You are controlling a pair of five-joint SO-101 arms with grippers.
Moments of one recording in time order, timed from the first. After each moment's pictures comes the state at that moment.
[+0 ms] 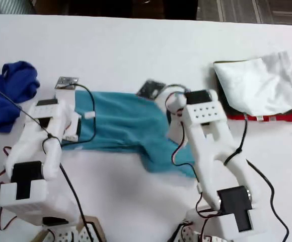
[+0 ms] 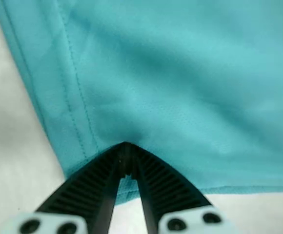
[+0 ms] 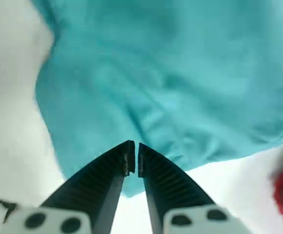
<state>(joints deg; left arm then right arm) -14.9 6.4 32.3 56.5 -8.0 -15.5 -6.0 19.8 78.3 46.6</state>
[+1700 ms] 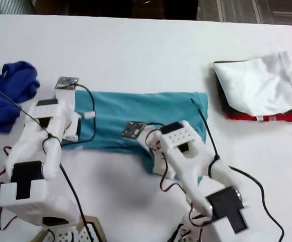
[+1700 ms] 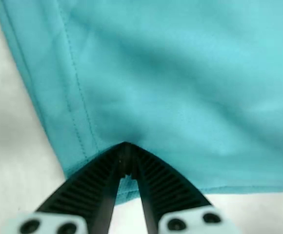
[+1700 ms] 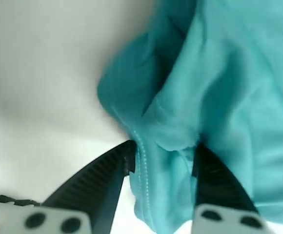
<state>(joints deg) -14.9 6.4 32.3 56.5 -8.0 -27.3 0.3 45.2 65.6 41.9</state>
